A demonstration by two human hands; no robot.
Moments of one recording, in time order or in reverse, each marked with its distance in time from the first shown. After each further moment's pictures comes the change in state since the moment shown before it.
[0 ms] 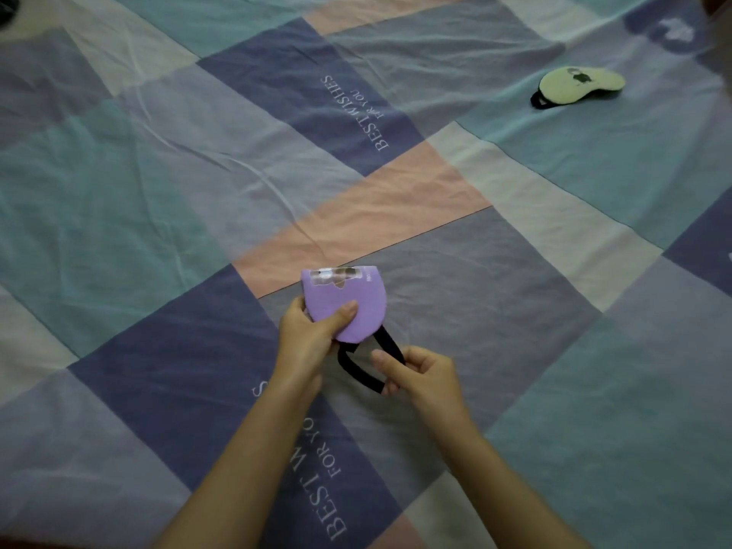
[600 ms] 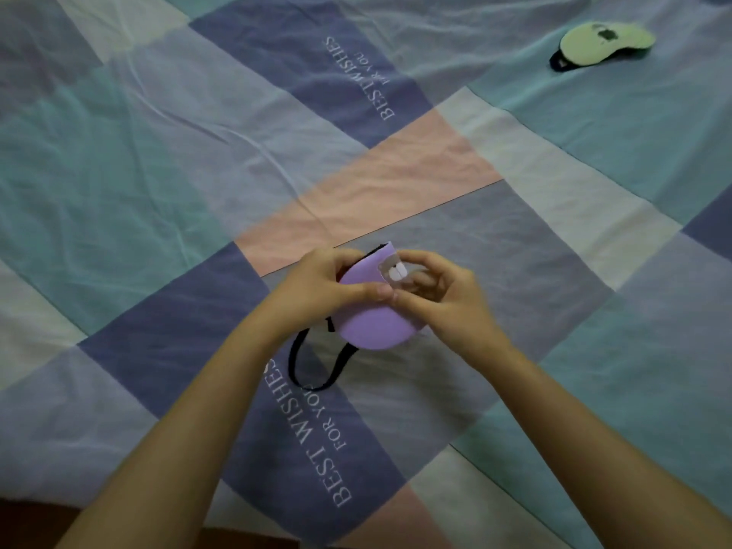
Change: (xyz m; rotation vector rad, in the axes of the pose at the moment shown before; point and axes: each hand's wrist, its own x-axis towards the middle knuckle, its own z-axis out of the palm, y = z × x) left_hand 0.010 0.056 -0.005 0.695 -0.540 0.289; right_hand 0.037 -0.051 -0.016 -0.148 -0.201 -0.277
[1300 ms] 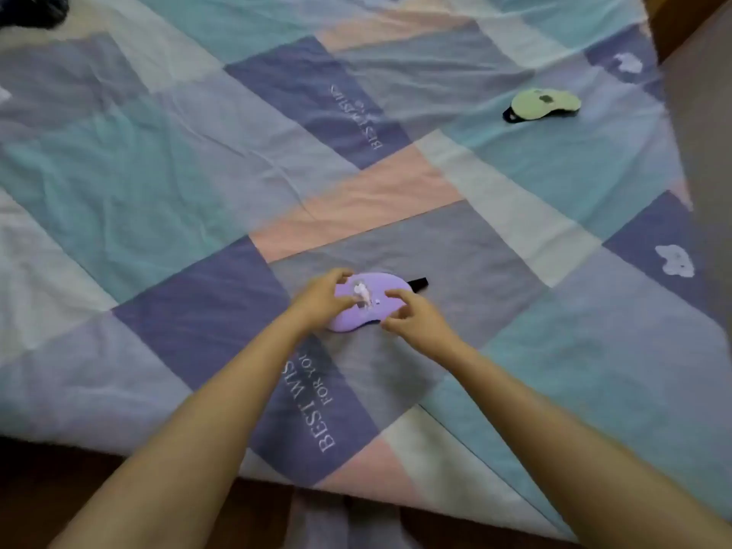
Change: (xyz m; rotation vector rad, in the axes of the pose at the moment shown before) left_hand -0.023 -0.042 0.044 0.196 0.080 -0.174; right_hand -0.052 0.029 0.001 -0.581 -0.066 0.250
